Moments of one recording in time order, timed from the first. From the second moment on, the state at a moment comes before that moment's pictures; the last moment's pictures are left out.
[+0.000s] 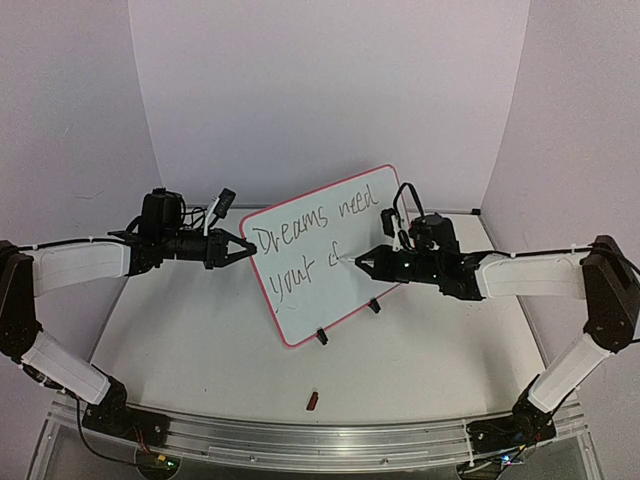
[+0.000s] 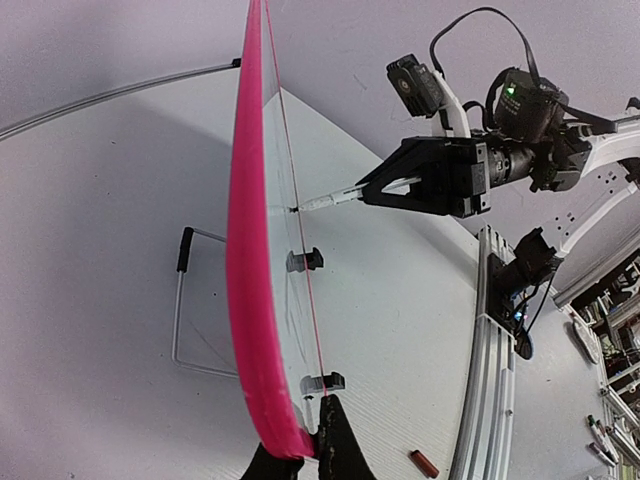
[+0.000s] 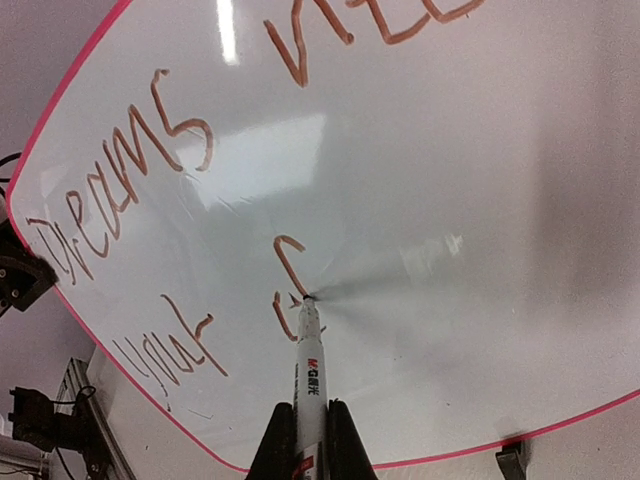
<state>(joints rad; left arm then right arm) -0.42 1.41 0.87 0.09 0.83 -0.12 0.68 1.59 0.92 0.22 -0.18 0.57</state>
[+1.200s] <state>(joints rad) -0.42 1.41 0.87 0.10 0.83 -0.12 0.68 1.53 0.90 0.23 -0.21 0.62</state>
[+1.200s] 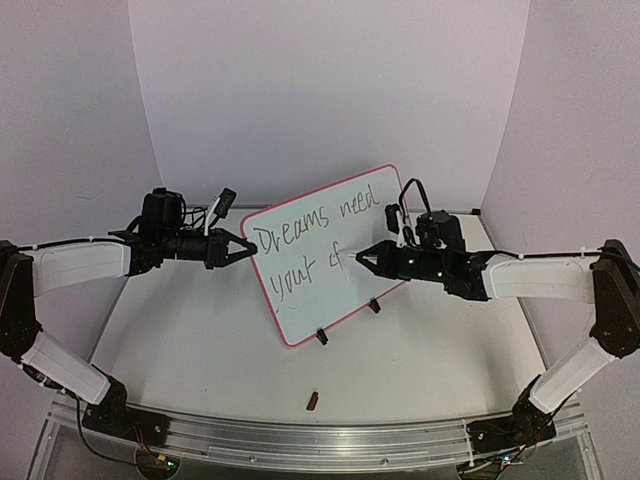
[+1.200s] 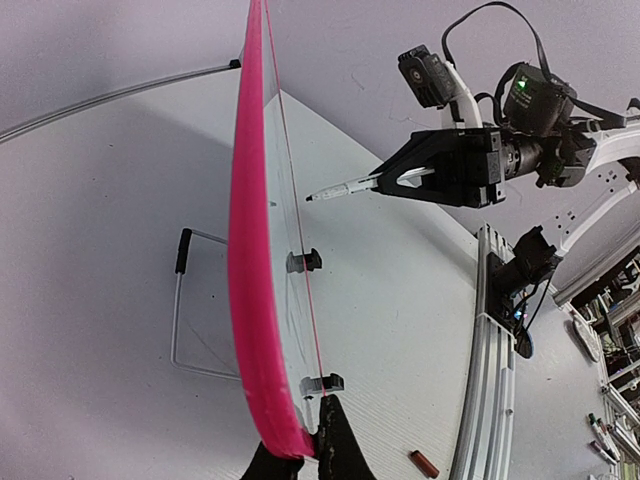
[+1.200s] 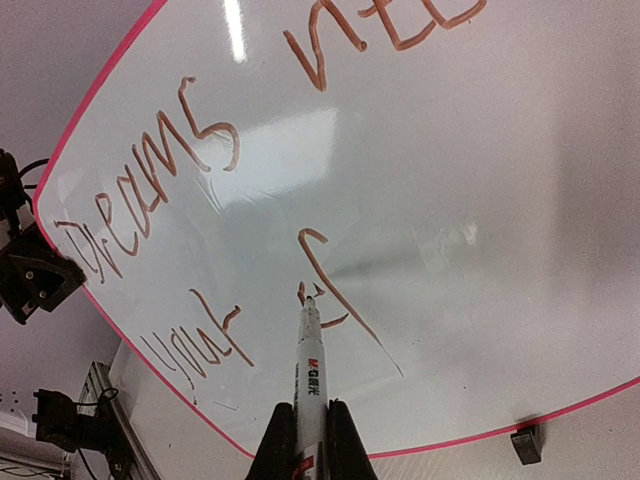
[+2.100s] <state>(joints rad) -0.42 1.41 0.87 0.09 0.83 -0.12 0.68 1.59 0.94 0.22 -0.20 0.61</state>
